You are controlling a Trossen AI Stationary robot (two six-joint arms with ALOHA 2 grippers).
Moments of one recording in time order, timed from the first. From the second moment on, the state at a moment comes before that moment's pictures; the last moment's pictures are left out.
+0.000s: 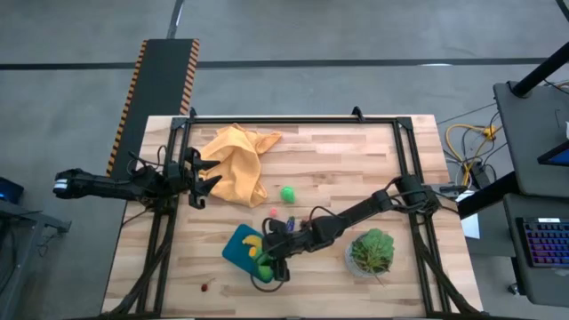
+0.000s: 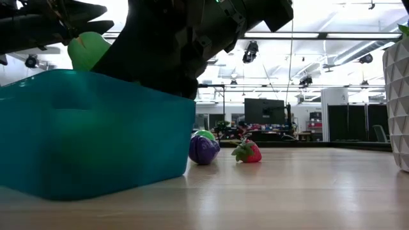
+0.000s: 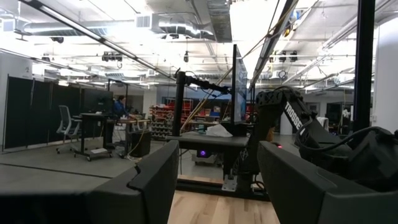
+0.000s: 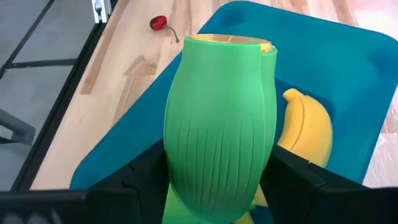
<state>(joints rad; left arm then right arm) -0.04 0.37 0.03 0.67 -0.25 0.04 0.34 2.16 1.49 0.02 0.05 0.29</state>
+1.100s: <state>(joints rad) -0.04 0.36 0.03 0.67 -0.25 0.04 0.35 2.16 1.62 -0.34 0.08 0.31</state>
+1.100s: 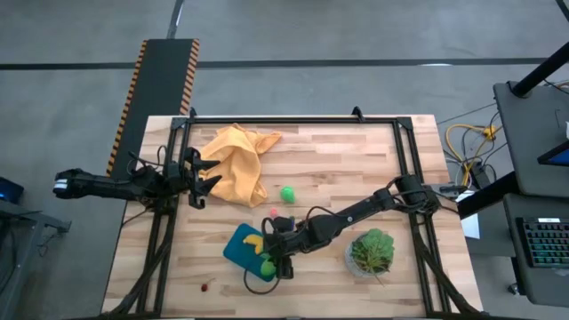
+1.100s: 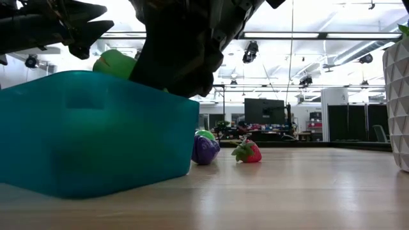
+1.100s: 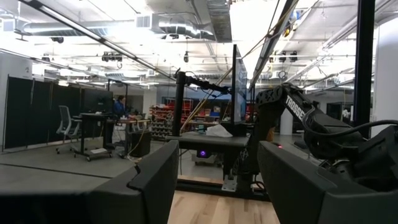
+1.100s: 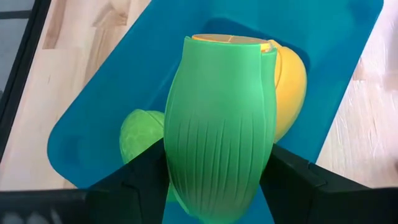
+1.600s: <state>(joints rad) -0.04 0.37 0.03 0.67 -0.25 0.04 0.35 2.16 1.61 -0.34 0.08 0.28</state>
